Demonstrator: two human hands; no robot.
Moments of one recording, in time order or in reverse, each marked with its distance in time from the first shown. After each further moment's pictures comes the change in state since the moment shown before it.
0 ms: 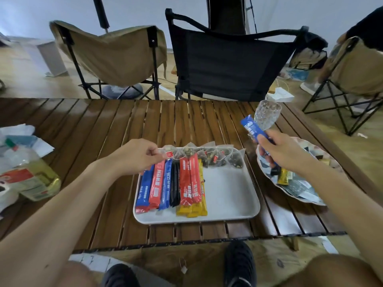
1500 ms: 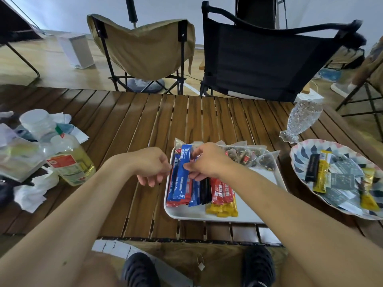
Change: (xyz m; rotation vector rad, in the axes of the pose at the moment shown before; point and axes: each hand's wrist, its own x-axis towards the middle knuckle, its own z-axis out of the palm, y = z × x) left_hand -0.016 -0.045 -0.011 -0.078 -0.311 -0.237; right_hand -0.002 -0.131 0.194 0.076 -0.441 0.109
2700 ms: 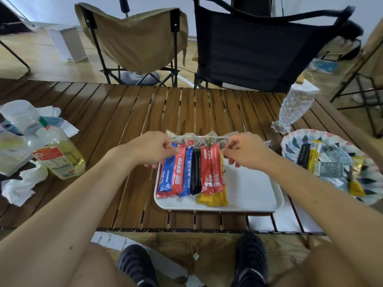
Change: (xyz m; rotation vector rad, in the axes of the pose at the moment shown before) left_hand 0.003 0.030 0.011 0.149 0.220 0.129; right_hand -0.027 0.061 -0.082 -0.429 0.282 -0.092
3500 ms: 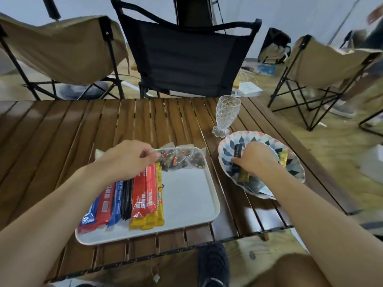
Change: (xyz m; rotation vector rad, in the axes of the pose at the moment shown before) left_hand 0.033 0.103 0.025 0.016 0.089 0.166; right_hand -0.008 0.164 -0.073 -0.487 0.185 0.444
